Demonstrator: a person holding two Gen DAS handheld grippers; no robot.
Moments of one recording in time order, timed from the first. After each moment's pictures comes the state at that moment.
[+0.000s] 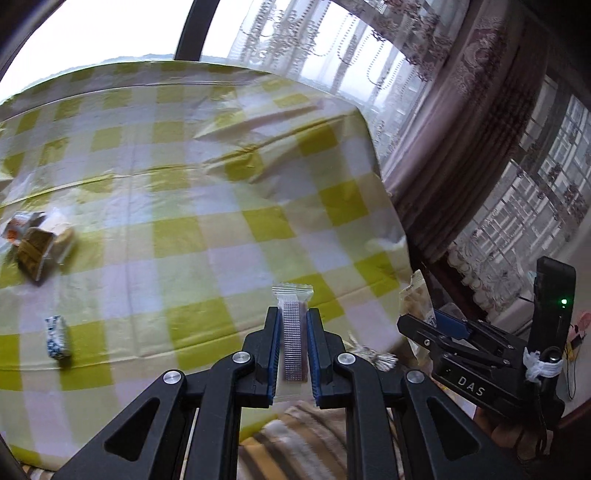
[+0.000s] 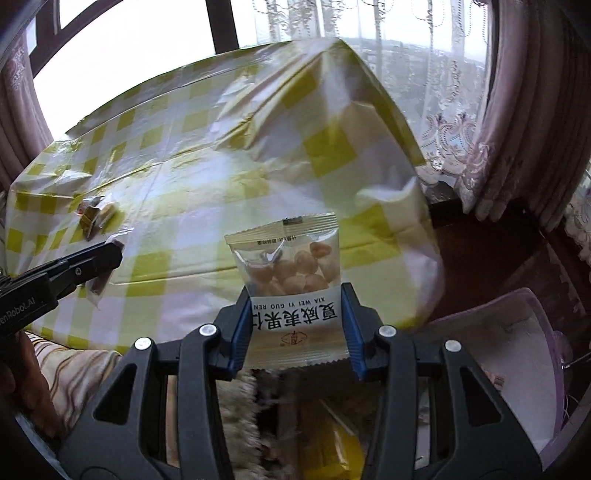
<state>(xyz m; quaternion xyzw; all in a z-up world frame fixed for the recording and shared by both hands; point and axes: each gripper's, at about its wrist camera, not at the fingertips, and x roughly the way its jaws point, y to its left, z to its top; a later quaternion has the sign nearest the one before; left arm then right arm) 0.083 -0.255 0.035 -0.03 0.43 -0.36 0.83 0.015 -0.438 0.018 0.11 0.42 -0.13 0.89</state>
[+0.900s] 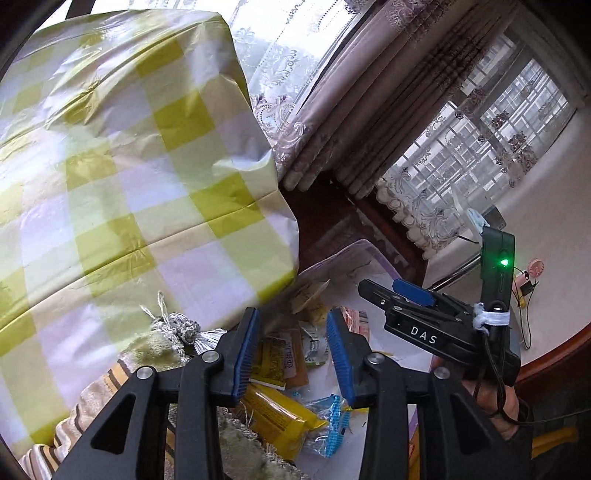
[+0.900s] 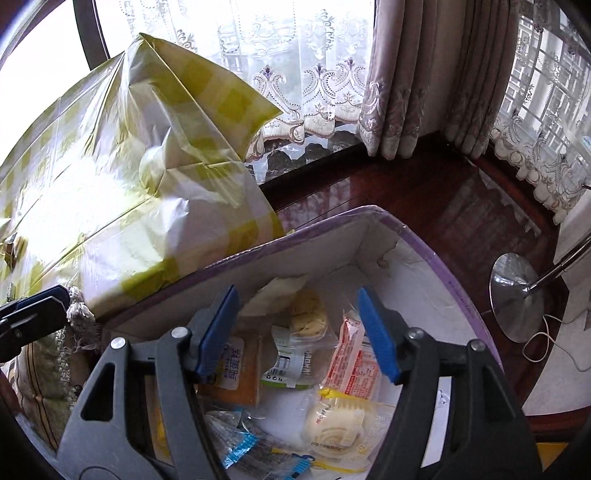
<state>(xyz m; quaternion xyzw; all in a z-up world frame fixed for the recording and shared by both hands) 0.034 -0.369 0.012 0.00 0.49 -0.49 0.72 -0.053 -0.559 -0.007 0.17 0.45 -0.27 0.84</state>
